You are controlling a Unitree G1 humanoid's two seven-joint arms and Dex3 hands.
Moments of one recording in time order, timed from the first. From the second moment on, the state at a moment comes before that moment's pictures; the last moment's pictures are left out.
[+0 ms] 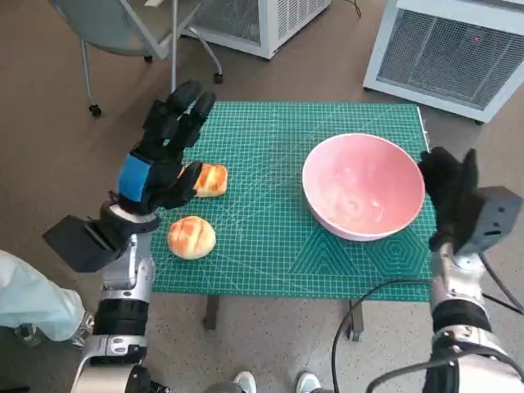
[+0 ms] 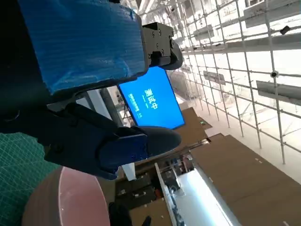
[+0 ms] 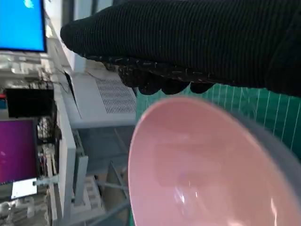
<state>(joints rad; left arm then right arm) -0.57 0.23 0.18 0.49 -0.29 -0.57 -0.54 -0.82 -0.28 -0.33 1.30 0.12 -0.42 0.11</state>
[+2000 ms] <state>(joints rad) -0.43 0.28 0.21 0.38 -0.27 -0.57 -0.47 -0.93 -0.15 -0.29 1.29 0.07 -0.46 0.16</state>
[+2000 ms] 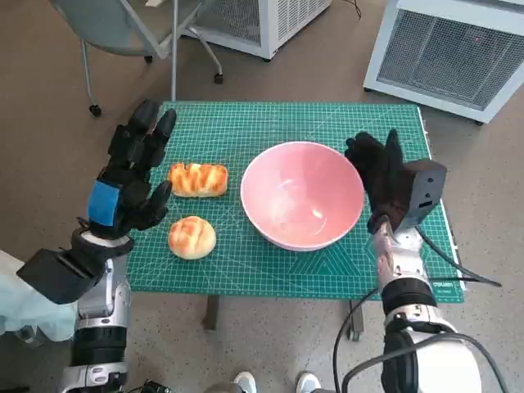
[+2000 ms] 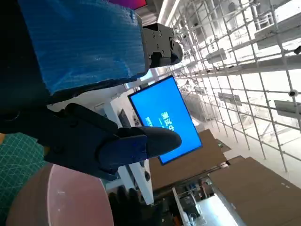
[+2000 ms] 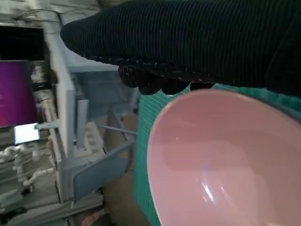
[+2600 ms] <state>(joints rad) -0.53 0.28 0.20 0.50 -0.25 -0.59 -0.46 -0.84 -0.20 -0.27 0.93 0.26 -0.93 0.57</state>
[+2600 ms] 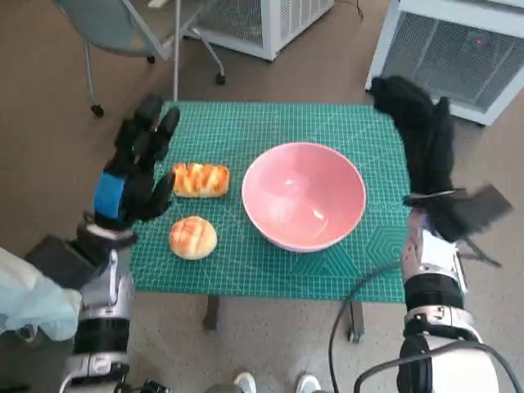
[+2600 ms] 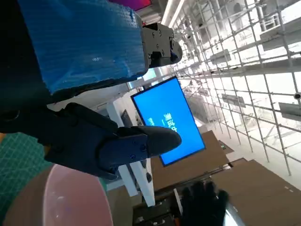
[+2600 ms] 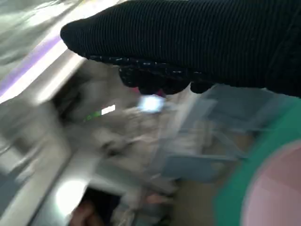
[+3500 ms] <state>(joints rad) -0.65 0.23 0.15 0.54 -0.24 -0.59 -0.50 -0.59 -0.26 -0.22 0.42 0.34 -0.78 0.58</state>
